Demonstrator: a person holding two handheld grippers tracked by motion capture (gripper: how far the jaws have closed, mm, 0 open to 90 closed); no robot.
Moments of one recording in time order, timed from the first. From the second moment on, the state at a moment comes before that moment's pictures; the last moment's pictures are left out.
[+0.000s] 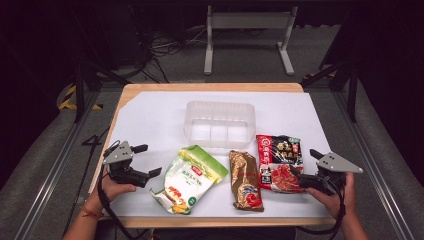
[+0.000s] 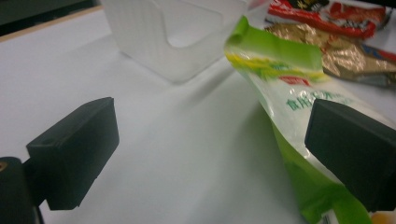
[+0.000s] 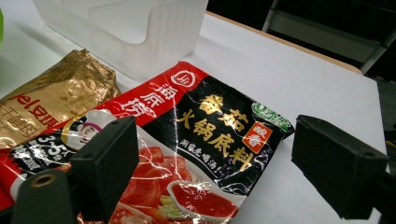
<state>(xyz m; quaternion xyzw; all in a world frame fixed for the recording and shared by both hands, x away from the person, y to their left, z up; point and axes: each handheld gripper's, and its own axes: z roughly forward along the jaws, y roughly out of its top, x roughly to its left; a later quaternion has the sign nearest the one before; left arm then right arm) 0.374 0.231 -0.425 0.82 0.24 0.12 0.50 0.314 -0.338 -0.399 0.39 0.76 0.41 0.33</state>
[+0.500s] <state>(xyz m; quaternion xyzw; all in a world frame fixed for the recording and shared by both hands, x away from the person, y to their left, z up) 0.400 0.209 -0.425 0.85 0.22 0.03 0.48 0.315 -0.335 -0.406 0.39 0.77 0.40 0.31</state>
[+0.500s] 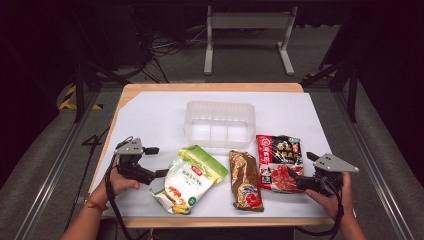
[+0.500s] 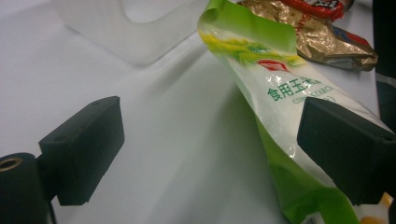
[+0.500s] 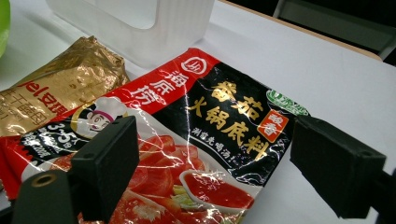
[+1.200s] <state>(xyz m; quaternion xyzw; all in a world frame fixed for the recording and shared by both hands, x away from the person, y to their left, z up) 0.456 0.135 -0.429 0.89 0.20 -0.06 0.40 0.317 -0.331 -0.409 0.38 0.78 0.39 0.30</state>
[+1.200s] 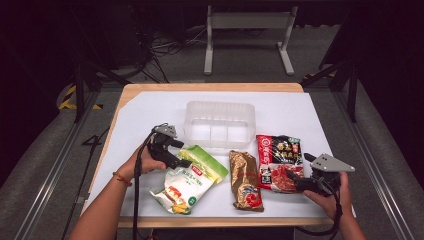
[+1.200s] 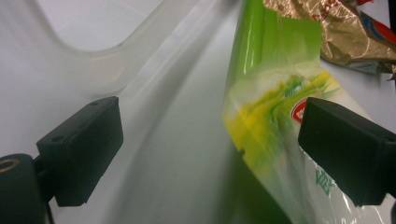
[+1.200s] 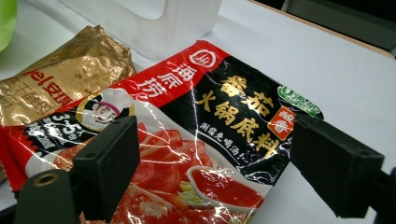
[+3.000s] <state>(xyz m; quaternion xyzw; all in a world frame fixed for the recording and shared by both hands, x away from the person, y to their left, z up) 0.371 0.130 -0.350 0.86 0.12 0.06 0.48 0.318 -0.341 -0.407 0.40 0.77 0.39 0.30</state>
